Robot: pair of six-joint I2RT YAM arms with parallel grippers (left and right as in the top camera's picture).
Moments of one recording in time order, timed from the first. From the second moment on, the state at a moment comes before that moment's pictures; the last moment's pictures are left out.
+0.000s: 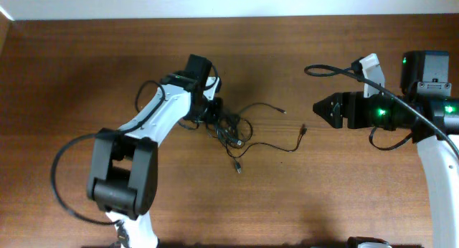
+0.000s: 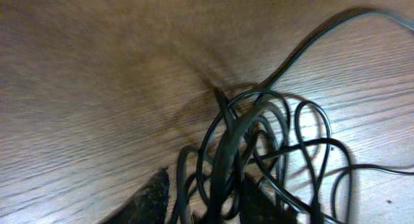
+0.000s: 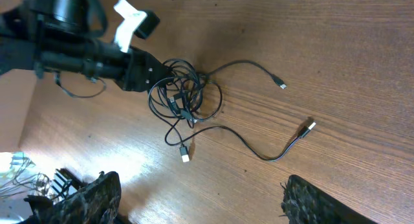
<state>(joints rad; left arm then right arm) -0.30 1.96 1.38 -0.76 0.22 -0.16 -0.08 1.35 1.43 -1.17 -0.65 -0.08</state>
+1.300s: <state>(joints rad) -0.14 1.73 1.67 -1.05 0.66 -0.15 0.40 1.60 1.49 -0.89 -0.15 0.56</state>
